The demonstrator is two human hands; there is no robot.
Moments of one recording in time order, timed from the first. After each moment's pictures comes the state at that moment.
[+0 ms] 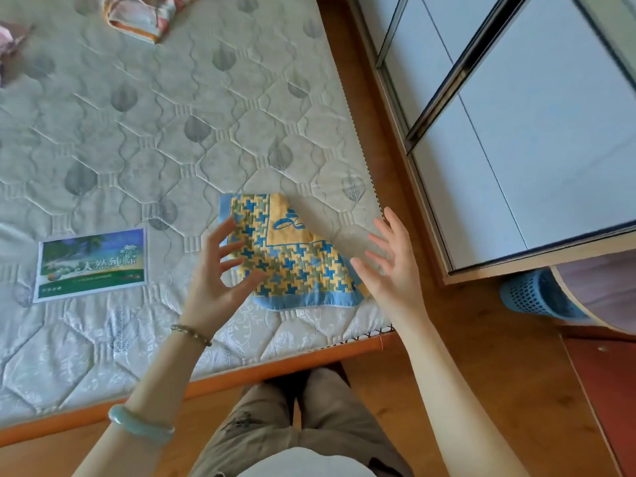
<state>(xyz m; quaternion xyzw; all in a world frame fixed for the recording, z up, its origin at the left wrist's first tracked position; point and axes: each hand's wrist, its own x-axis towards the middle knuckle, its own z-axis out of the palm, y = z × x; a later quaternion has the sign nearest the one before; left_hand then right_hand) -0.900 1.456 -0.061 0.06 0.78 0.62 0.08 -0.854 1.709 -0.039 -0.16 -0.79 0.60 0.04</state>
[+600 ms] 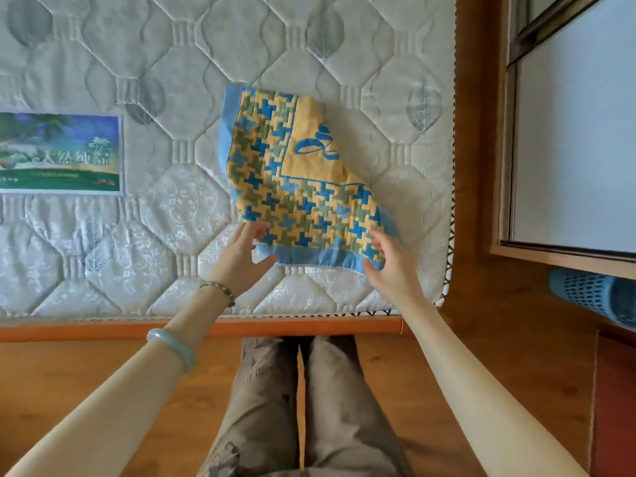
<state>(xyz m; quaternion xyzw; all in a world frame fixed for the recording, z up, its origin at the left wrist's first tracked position) -0.902 1.471 -0.307 -0.02 0.89 0.39 0.22 -0.882 1.754 -0.299 -0.09 -0.89 0.38 -0.23</state>
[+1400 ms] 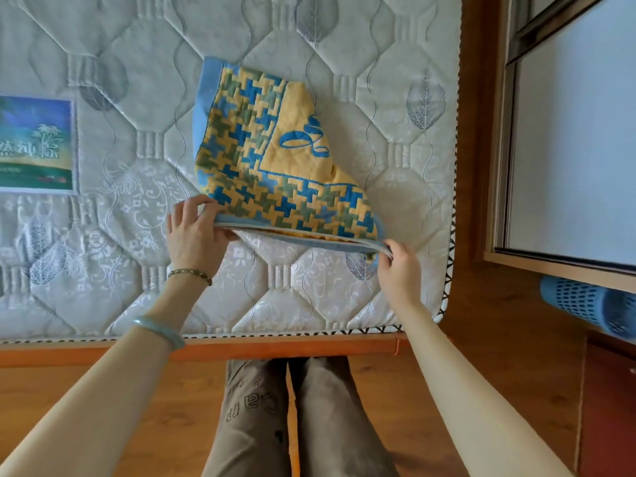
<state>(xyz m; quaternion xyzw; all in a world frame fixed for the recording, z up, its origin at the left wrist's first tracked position) -0.937 1.450 -0.379 -0.05 0.98 0.18 0.02 -0.893 1.778 -0.375 -0.18 -0.93 0.28 -0.14</state>
